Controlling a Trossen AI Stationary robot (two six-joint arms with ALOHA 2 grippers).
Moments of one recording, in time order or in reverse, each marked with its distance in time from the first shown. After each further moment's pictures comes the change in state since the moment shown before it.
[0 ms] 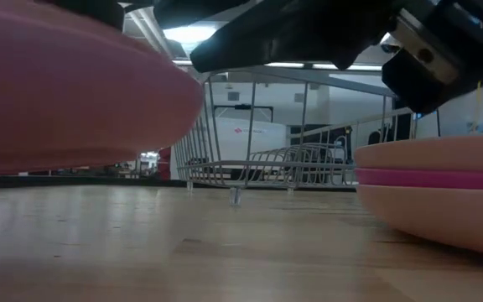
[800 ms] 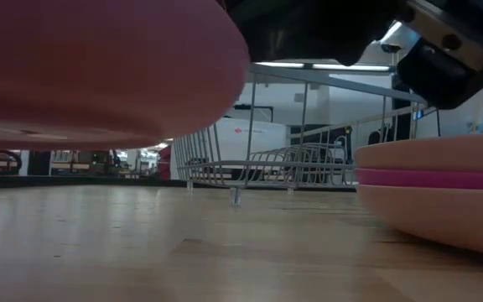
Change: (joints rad) left arm 0.000 0.000 -0.002 0.131 0.016 0.000; right arm -0.028 0.000 0.000 -0.010 -0.141 0.087
